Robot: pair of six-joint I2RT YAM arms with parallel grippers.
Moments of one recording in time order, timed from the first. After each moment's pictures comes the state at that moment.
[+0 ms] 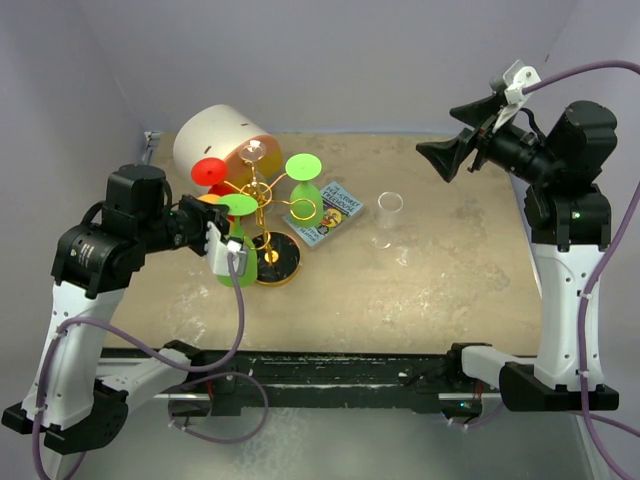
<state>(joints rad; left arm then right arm) -0.37 1.02 1.61 -1.24 0.43 1.54 0.00 1.19 1.76 -0.59 -0.78 -0.14</state>
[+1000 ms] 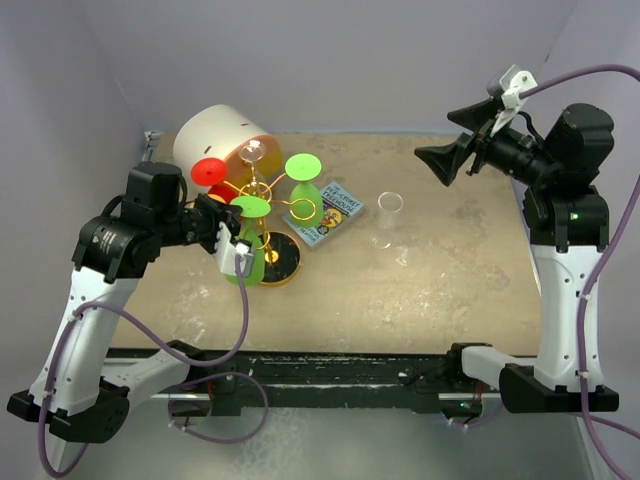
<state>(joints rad) -0.37 1.05 1.52 -1.17 0.49 1.63 0.00 1.18 1.74 -0.59 -0.80 -0.16</state>
